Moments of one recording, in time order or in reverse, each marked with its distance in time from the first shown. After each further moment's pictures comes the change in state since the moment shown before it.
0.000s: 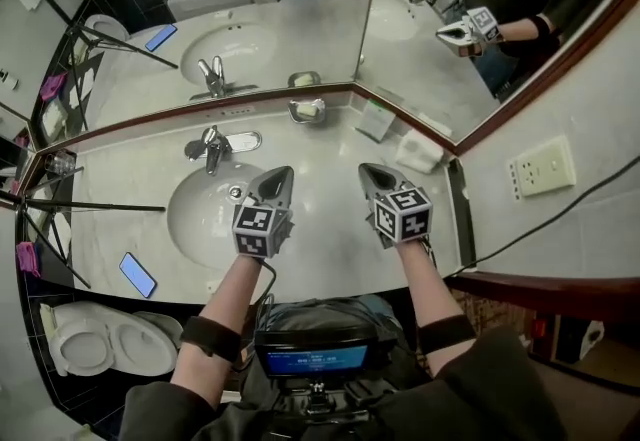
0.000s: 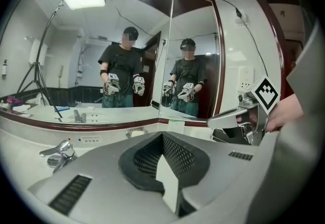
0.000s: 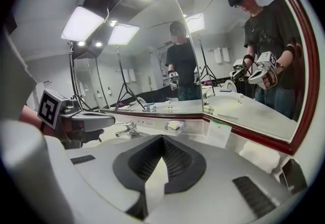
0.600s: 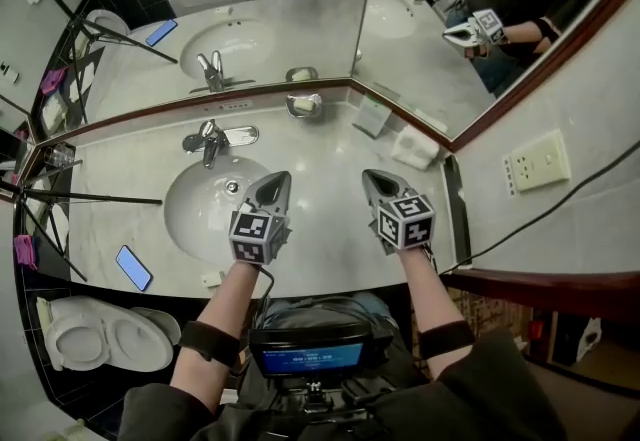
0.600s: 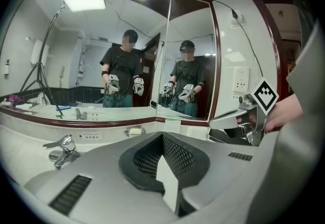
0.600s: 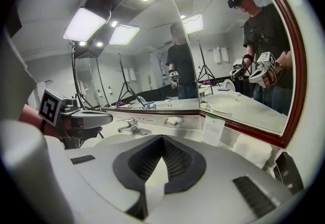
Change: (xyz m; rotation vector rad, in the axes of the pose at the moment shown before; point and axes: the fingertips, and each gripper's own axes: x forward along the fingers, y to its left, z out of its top) left arm -0.017 -0.018 -0.013 -0.009 -0.011 0.004; right arm -0.026 -0.004 -0.022 0.003 0.012 -0.003
